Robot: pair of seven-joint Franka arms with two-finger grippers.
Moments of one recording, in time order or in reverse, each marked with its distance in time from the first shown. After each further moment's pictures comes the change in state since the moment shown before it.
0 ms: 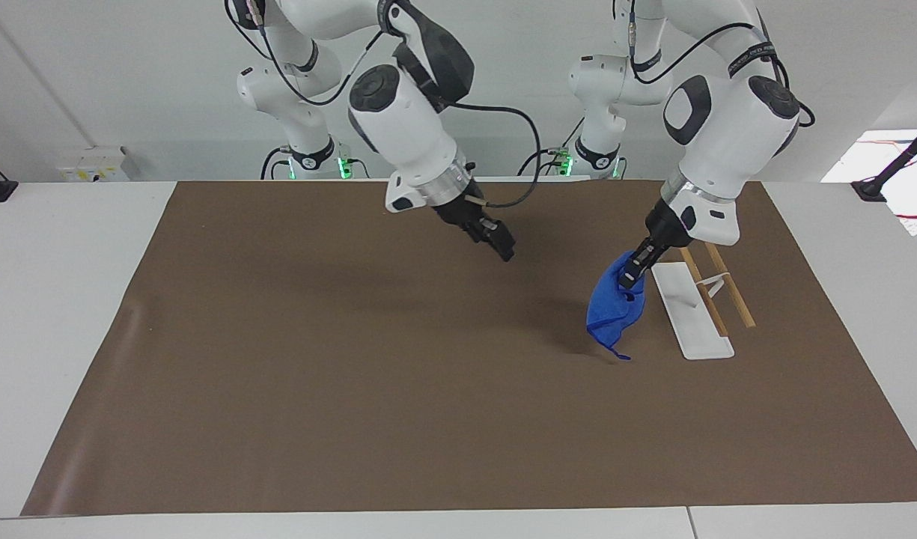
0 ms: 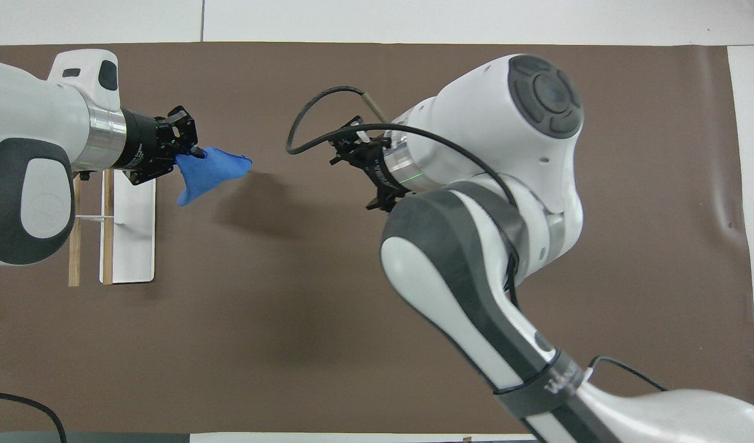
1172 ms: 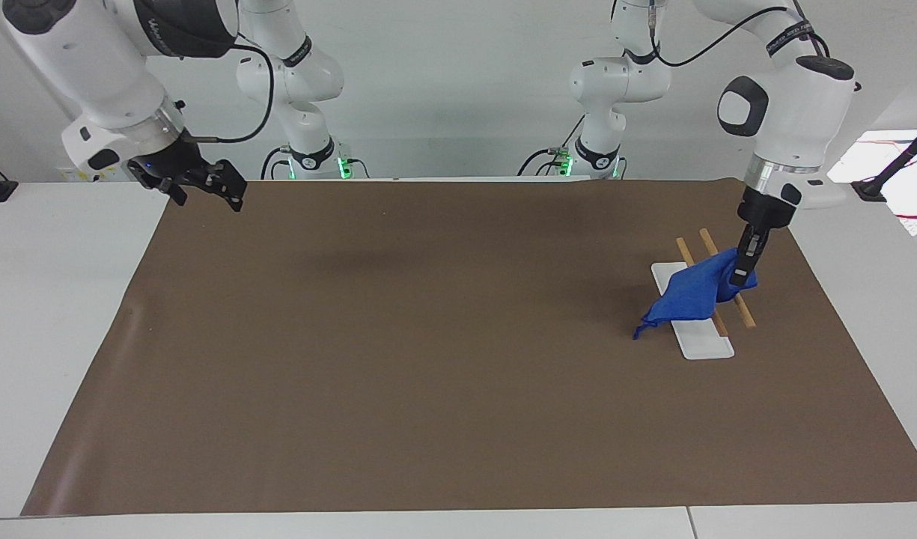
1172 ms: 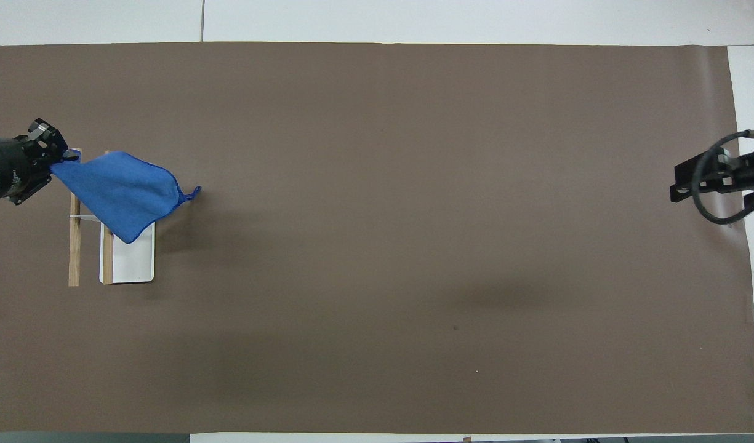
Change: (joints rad) left arm 0.254 -0.173 0.008 -0.280 0.152 0.318 -0.055; right arm -0.462 -0.287 -0.056 -0.044 -0.408 -0.553 -0.970
